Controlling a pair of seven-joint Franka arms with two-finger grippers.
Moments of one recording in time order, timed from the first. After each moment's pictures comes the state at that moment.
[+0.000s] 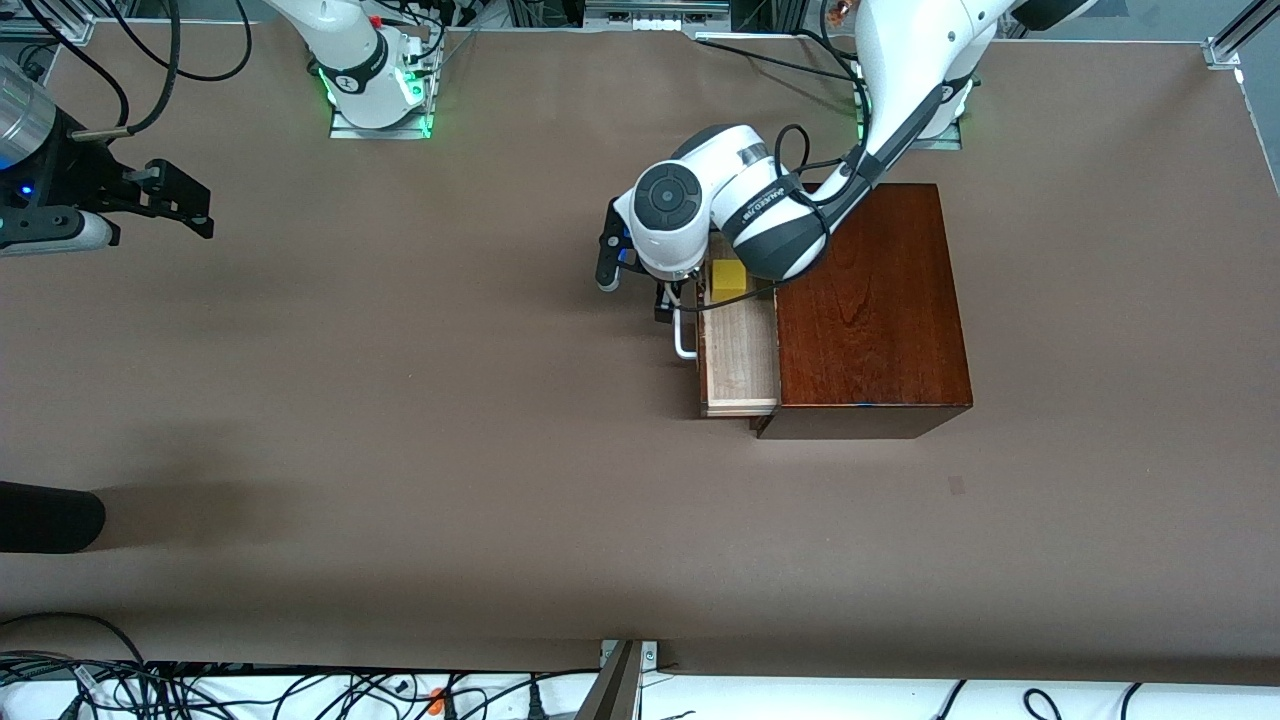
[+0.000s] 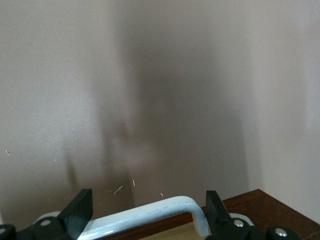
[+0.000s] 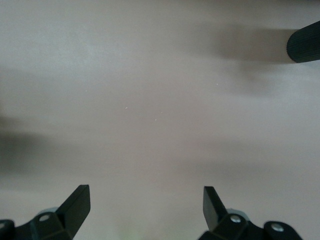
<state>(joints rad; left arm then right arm) -0.28 0.66 -0.60 -1.56 0.24 1.93 0.81 0.08 0.02 0.01 -1.54 -0.03 1.53 -0.02</state>
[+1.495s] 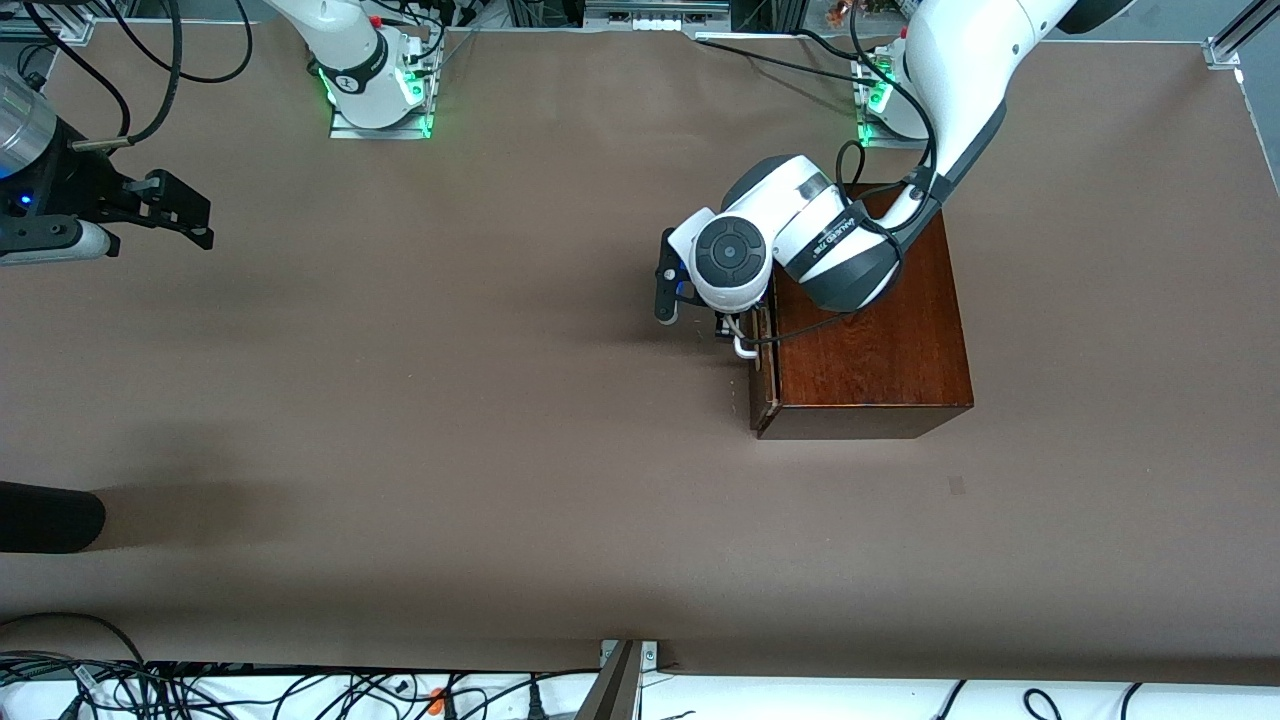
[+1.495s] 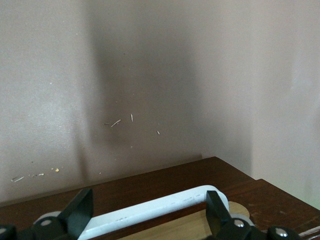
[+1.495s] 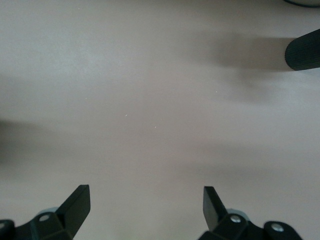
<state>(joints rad) -0.15 0.65 -0.62 -1.55 0.24 1.77 0.85 0.08 0.03 0.01 -1.54 -0.03 1.57 -0.02</state>
